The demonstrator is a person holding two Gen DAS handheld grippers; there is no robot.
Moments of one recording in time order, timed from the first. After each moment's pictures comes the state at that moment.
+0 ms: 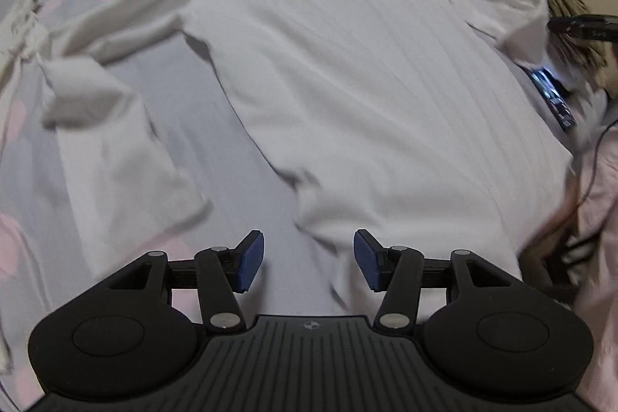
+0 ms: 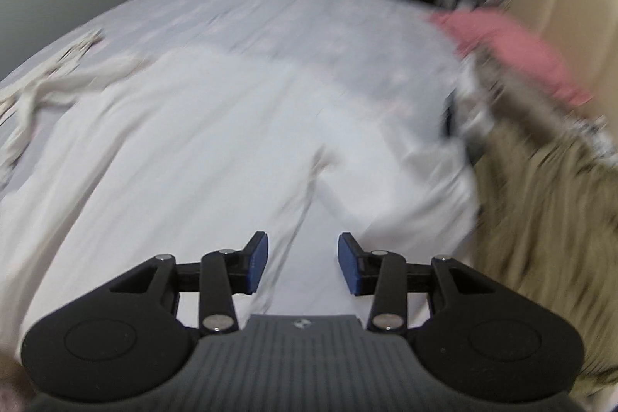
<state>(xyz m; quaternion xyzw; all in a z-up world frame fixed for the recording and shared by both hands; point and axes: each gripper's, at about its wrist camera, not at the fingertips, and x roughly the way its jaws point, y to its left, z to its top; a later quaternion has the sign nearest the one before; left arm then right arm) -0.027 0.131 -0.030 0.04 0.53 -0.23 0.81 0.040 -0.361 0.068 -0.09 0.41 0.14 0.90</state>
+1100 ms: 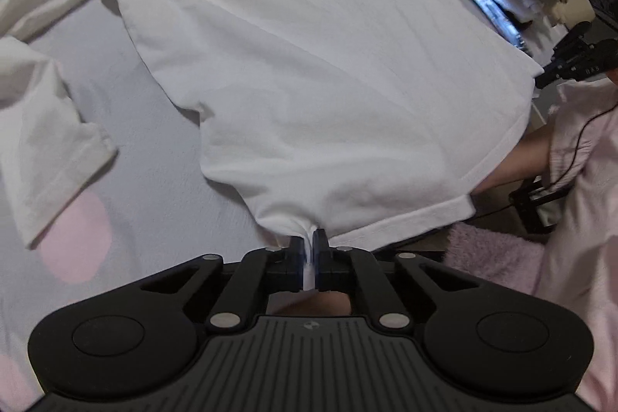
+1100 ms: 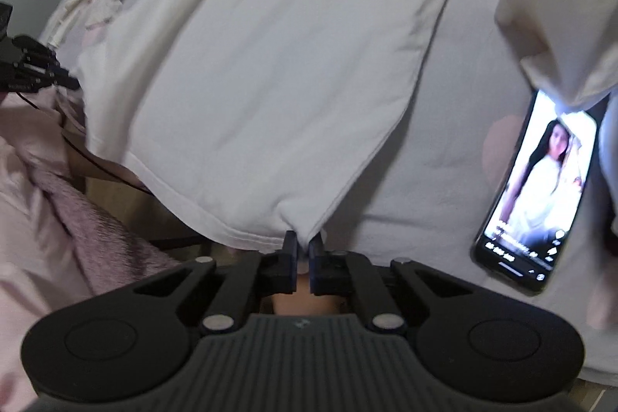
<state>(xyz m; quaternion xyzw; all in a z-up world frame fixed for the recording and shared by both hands) -0.053 0.105 -0.020 0.07 0.58 -0.29 0.76 -0.014 -0.364 0.016 -0.05 0.62 0.29 0.73</state>
